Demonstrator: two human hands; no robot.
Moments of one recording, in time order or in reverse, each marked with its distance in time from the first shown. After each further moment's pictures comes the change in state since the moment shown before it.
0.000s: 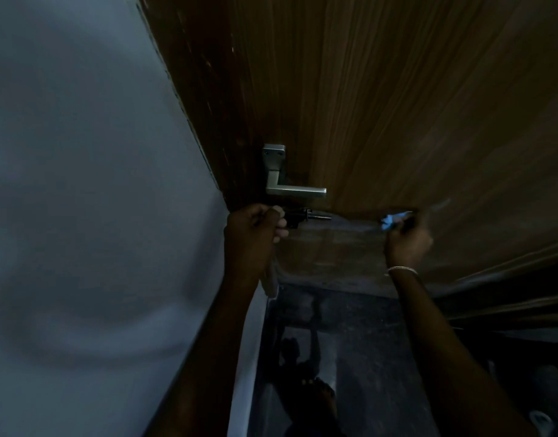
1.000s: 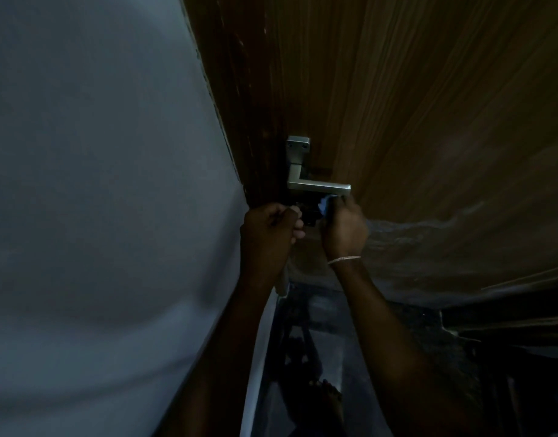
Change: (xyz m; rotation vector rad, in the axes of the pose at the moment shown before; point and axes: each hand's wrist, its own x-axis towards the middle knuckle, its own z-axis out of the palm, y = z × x) left_hand 0.002 -0.015 -0.005 0.042 0.033 -0.017; right_hand -0.084 -0.100 0.068 -0.167 -0.317 -0.517
